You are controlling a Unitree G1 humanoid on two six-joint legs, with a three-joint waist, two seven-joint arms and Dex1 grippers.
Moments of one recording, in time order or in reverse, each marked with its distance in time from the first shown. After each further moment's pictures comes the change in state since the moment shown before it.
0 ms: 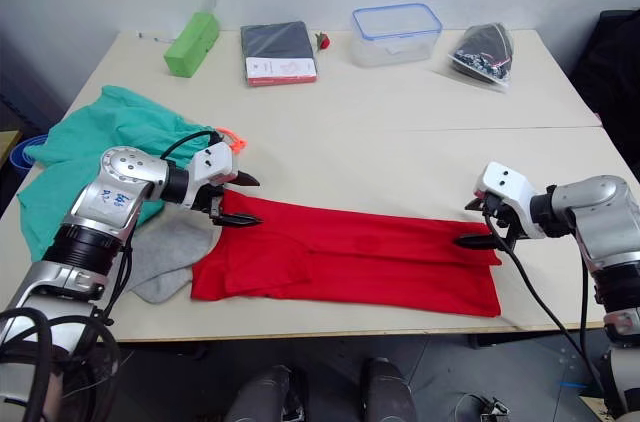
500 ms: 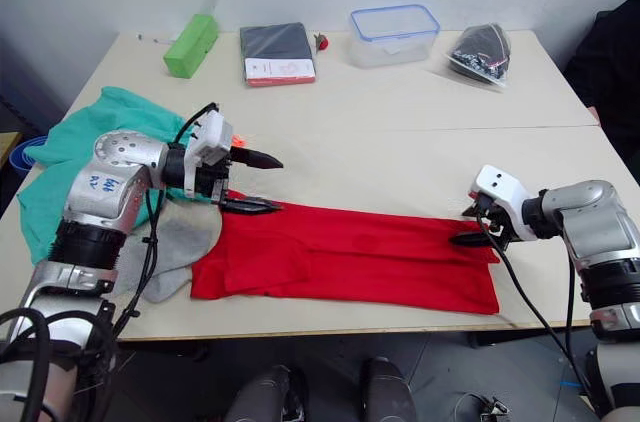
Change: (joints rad) left arm 0.036 -0.047 0.136 -0.276 -0.262 0.193 -0.144; right arm -0.005 0.041 0.003 0.009 -0.035 0.061 -0.014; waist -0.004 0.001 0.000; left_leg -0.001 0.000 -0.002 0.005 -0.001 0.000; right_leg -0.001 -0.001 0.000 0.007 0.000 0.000
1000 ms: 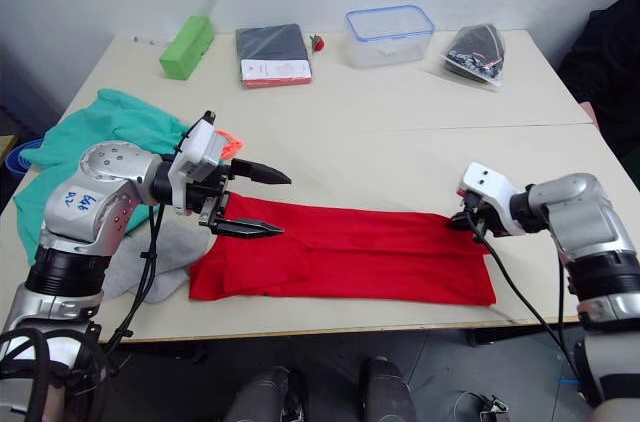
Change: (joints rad) left arm 0.106 0.046 0.022 -0.247 -0.110 0.103 0.026; right arm -0.091 0.051 0.062 0.047 -0.072 -0.050 0.017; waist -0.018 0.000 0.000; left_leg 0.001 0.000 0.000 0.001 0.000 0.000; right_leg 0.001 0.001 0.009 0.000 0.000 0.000
